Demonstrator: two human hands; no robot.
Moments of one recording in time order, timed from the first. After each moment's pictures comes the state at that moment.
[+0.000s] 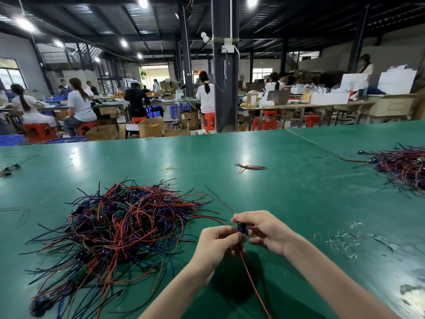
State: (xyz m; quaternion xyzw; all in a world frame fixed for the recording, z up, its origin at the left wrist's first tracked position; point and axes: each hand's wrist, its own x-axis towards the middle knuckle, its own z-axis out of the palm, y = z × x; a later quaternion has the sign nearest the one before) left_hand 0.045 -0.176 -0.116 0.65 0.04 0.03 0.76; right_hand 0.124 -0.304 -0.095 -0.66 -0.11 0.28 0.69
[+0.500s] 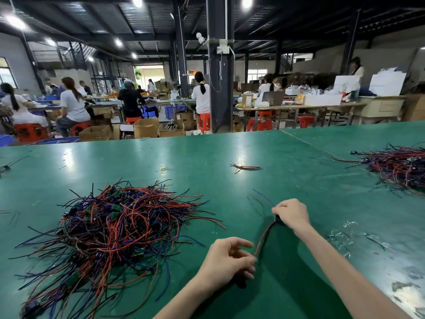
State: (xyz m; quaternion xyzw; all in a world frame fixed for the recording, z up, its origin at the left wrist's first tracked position) left_hand 0.042 -0.193 -0.136 0.72 -0.01 -0.04 0.69; right_hand 0.197 -0.362 -0.115 -0.92 0.05 -0.05 0.39
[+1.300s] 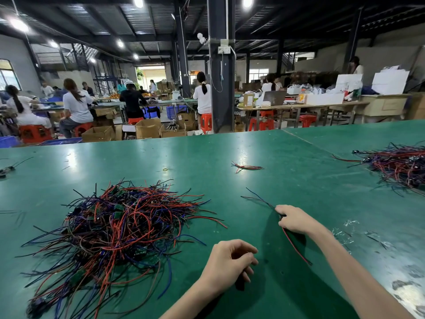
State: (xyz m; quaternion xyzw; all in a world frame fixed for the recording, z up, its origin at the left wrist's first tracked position) left_hand 0.031 -0.197 -0.131 0.78 -0.02 0.01 0.62; right_hand 0.200 -0.379 -0.116 -0.97 -0.13 0.08 0.19
